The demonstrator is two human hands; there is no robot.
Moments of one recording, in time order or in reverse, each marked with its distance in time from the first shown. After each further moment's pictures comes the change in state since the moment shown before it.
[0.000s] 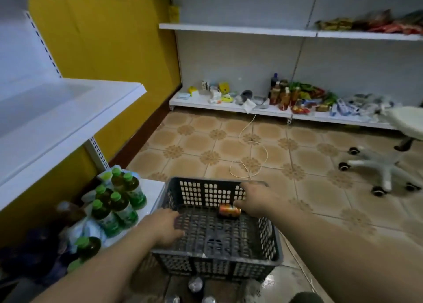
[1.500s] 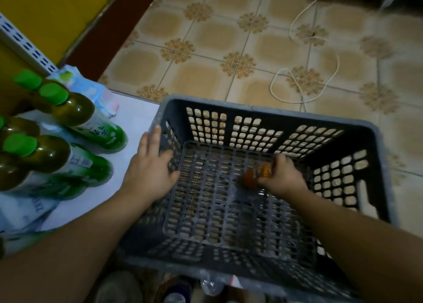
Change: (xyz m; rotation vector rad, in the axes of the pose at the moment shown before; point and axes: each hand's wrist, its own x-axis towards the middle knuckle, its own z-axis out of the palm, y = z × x) left_hand 0.293 -0.112 0.146 0.003 0.282 -0.113; right_hand 0.308 0.055 0.269 0.374 -0.016 0.327
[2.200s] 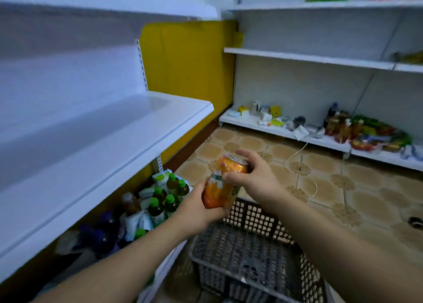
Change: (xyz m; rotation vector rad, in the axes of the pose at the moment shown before) left_hand -0.320 0.037 -0.302 -1.167 0.174 0.072; right_hand -0.426 -0.195 -0.248 0.681 -0.077 -0.771
